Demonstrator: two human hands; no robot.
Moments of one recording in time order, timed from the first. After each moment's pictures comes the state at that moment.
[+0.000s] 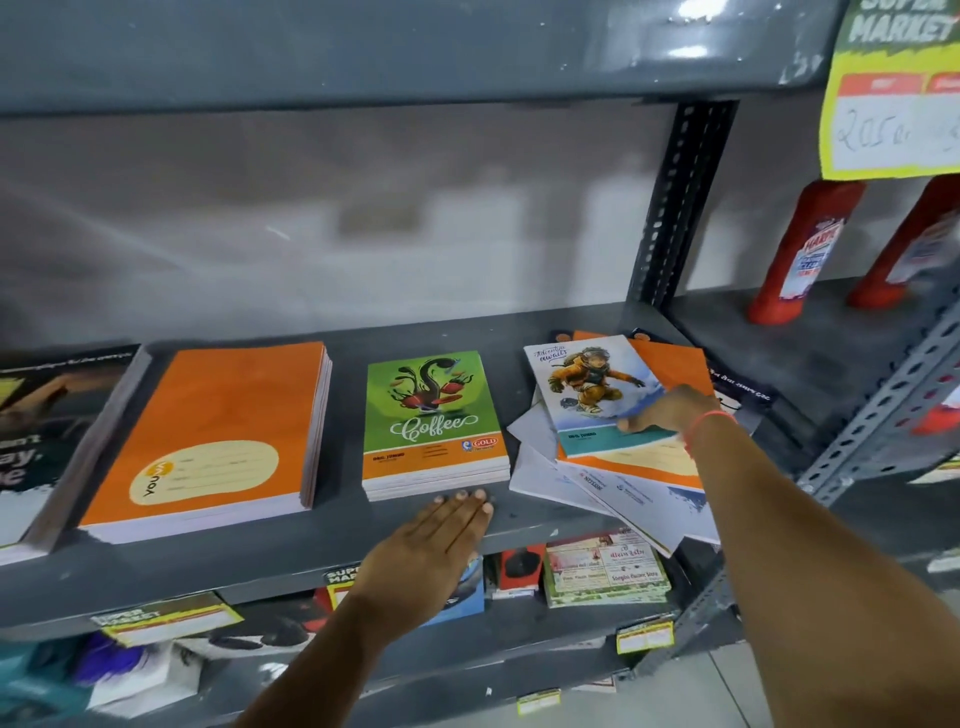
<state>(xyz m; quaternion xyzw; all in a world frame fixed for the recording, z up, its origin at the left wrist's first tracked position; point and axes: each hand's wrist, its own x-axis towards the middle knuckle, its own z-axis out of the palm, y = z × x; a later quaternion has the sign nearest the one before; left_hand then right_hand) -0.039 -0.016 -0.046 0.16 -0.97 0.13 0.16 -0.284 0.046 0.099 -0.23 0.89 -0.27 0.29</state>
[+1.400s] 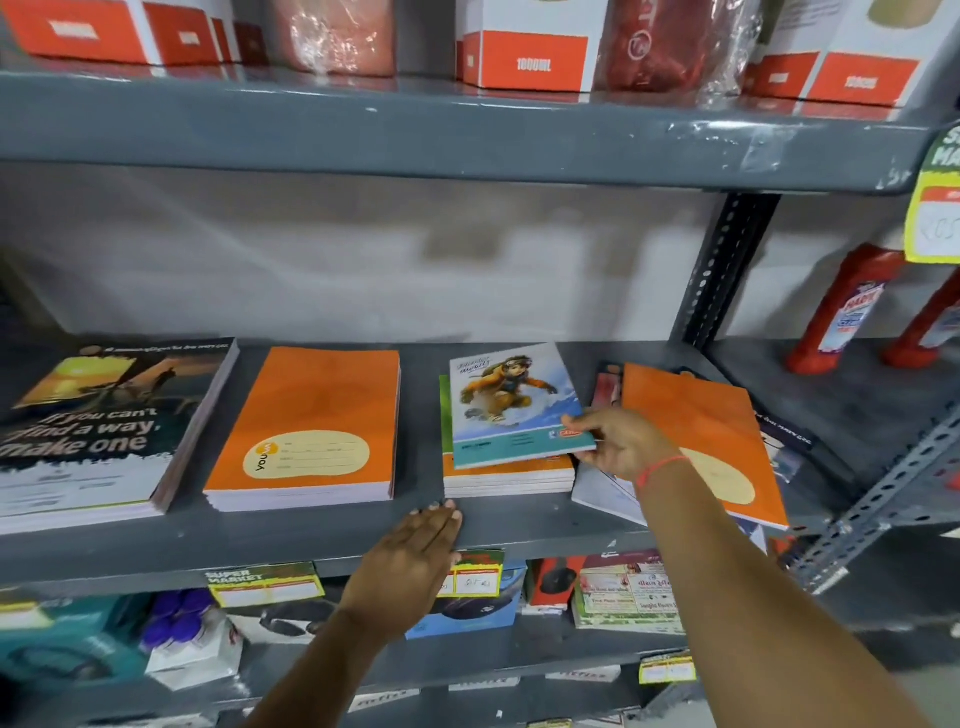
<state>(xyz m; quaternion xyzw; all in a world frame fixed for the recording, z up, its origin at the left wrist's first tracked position) 0.043 -0.021 -0.034 0.27 -0.94 0.06 0.20 -0.213 -0.014 0.080 -0.17 0.64 -0.51 0.55</state>
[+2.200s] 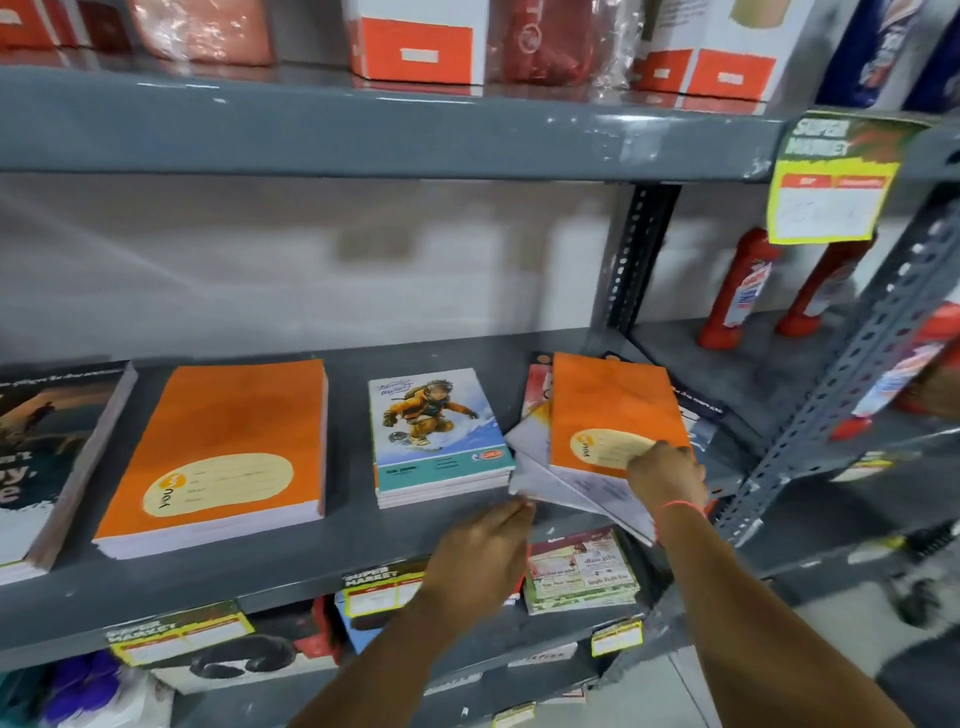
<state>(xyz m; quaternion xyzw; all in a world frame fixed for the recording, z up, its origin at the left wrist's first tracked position) -0.063 0.020 0.002 0.20 -0.95 -0.07 0.22 -0.283 0.068 0.034 -0.19 0.96 -0.17 0.09</state>
